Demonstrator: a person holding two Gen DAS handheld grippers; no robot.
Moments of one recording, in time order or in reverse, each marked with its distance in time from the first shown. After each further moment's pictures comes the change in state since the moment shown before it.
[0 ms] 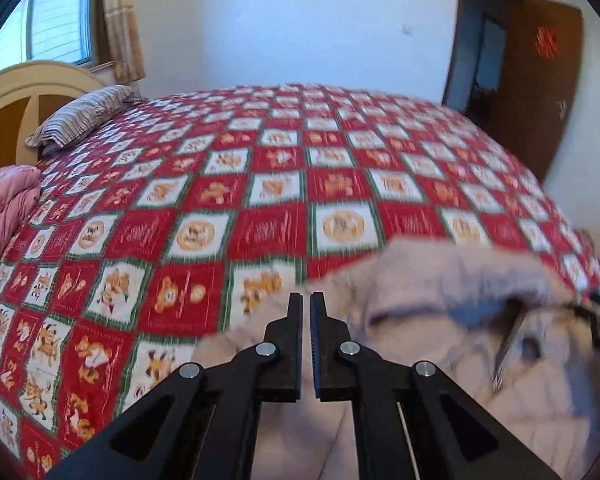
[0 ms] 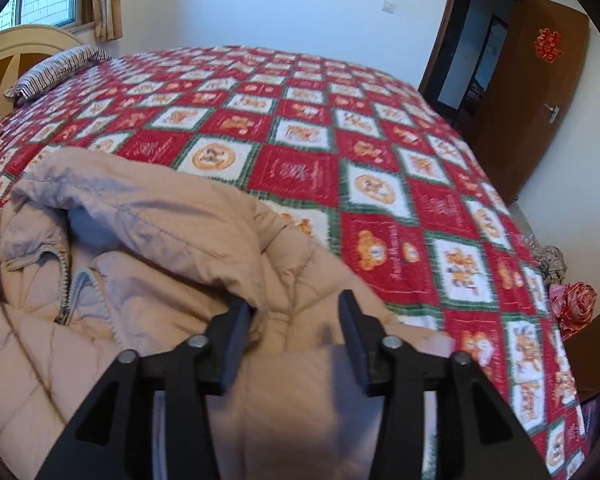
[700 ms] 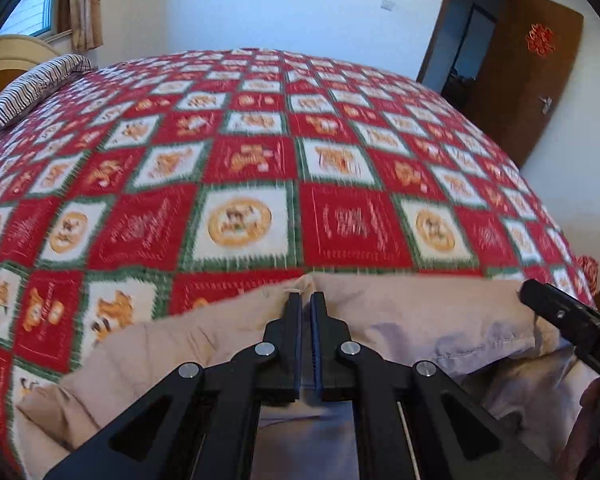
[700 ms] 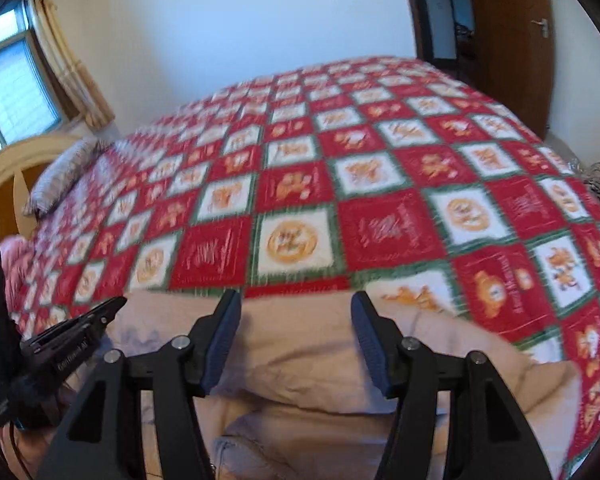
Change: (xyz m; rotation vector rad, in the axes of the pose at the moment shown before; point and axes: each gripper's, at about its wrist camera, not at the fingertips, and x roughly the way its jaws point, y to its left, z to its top) left arm 0.106 -0.074 0.004 -0.006 0.124 -0.137; right arm 0.044 0.047 0.074 0.317 -0.021 0.234
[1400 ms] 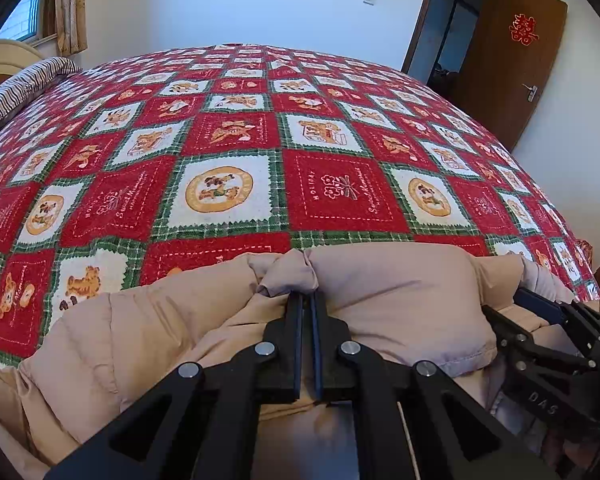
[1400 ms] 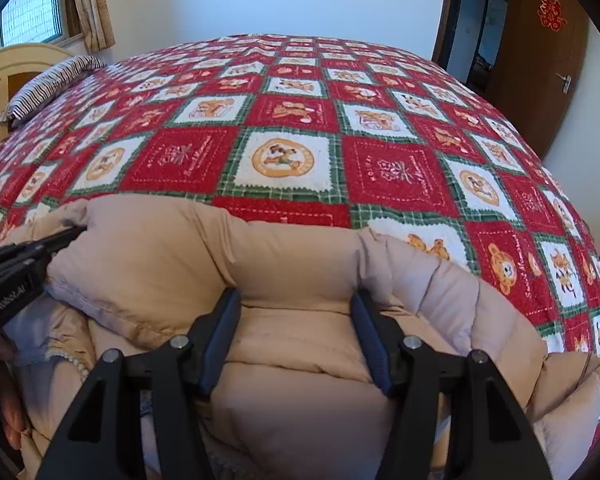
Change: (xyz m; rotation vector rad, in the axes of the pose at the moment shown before) left arm 0.015 0.000 -0.024 0.037 -0.010 -0.044; right arm 0.040 0.010 -0.047 -0.219 0.068 -0.170
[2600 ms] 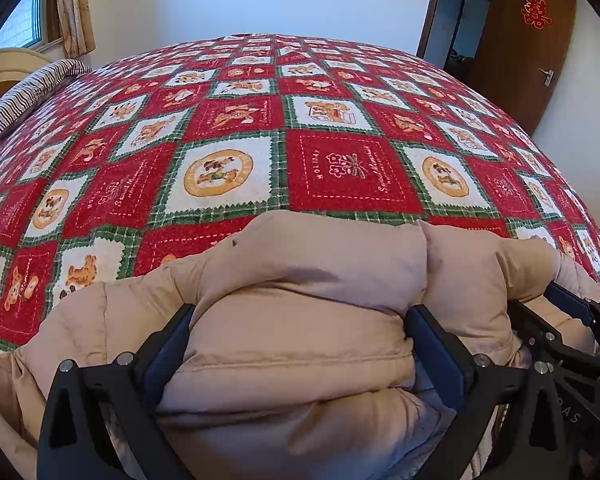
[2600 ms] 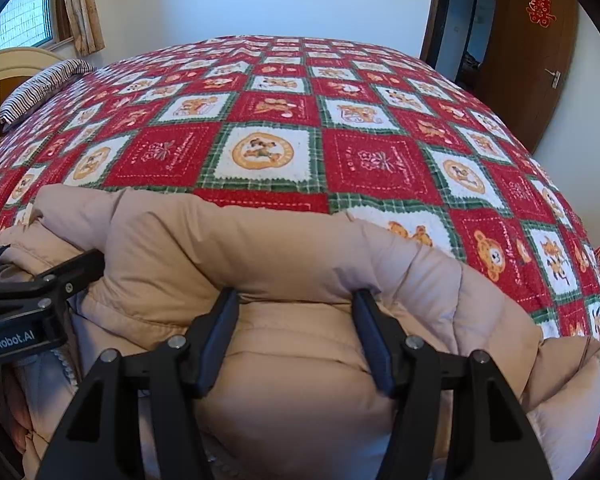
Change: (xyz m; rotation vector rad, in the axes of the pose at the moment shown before) left arm 0.013 -0.014 -0.005 0.018 0.047 0.091; right arm -0.001 -0.008 -0.006 0.027 -0.006 -0.034
